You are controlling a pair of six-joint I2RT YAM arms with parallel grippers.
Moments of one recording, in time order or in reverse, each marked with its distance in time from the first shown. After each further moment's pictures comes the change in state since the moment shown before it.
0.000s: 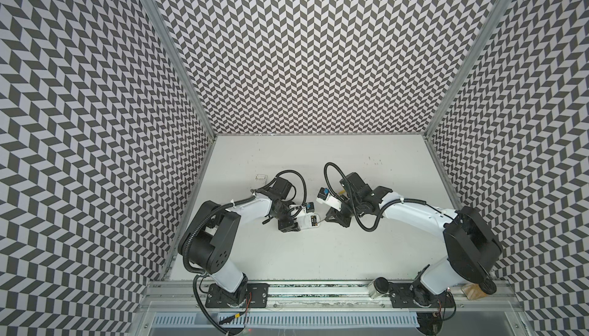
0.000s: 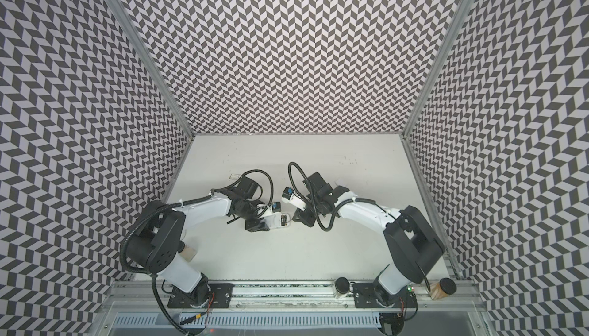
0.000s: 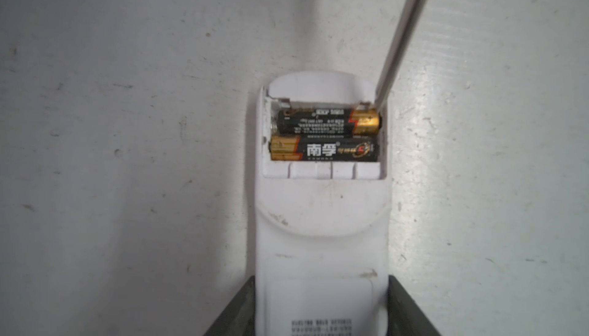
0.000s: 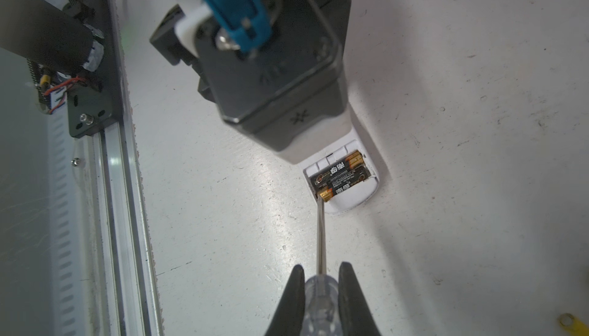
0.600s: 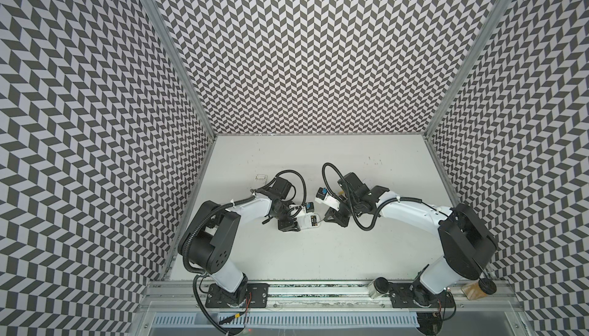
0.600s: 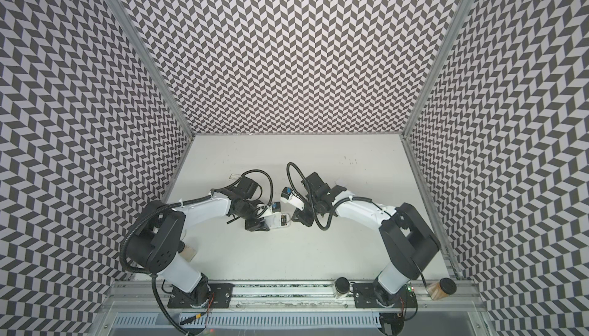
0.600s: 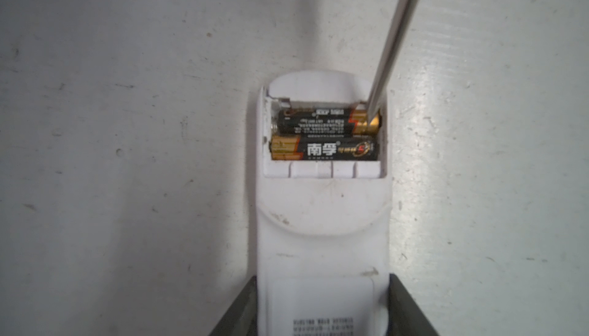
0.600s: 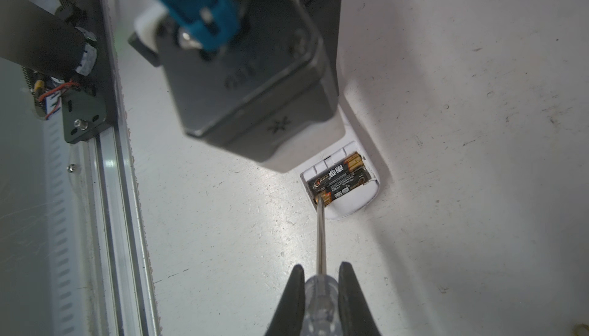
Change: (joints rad) left arm -0.001 0.000 0.000 0.000 0.004 0.002; right arm 0.003 0.032 0.013 0.008 0.000 0.024
